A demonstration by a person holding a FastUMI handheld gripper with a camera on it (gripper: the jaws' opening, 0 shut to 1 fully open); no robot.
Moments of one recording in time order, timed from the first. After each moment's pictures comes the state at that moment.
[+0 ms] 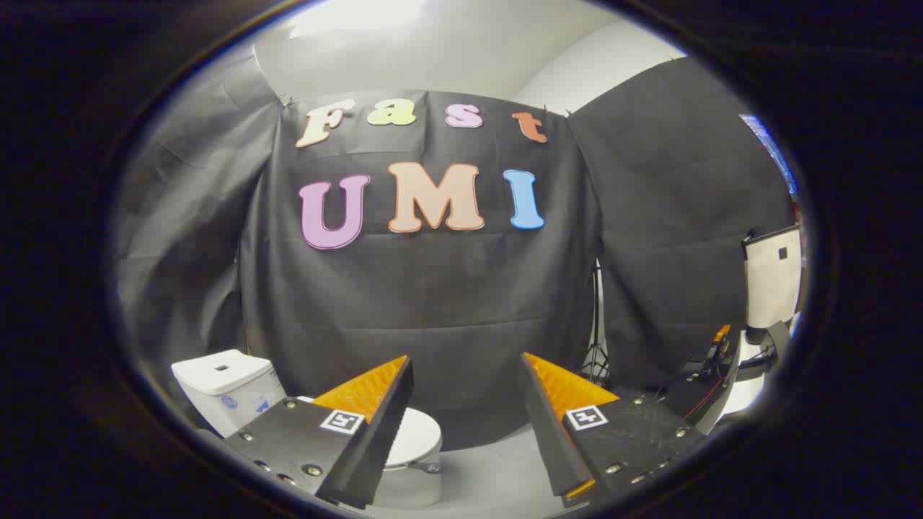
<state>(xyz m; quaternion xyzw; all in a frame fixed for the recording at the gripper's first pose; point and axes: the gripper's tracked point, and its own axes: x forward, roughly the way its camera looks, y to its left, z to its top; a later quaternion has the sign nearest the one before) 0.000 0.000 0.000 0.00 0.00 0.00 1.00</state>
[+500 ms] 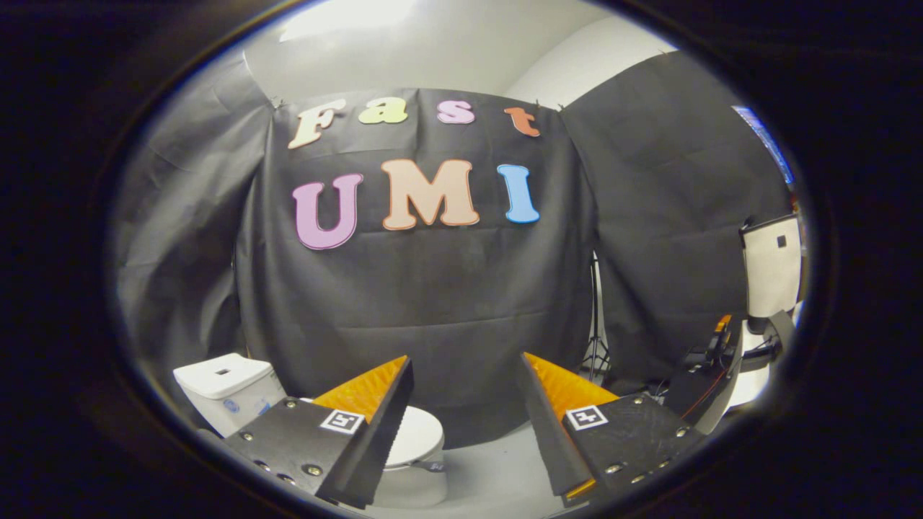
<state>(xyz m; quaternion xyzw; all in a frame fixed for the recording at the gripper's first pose) 0.001 -0.004 -0.004 0.02 0.00 -0.01 1.00</state>
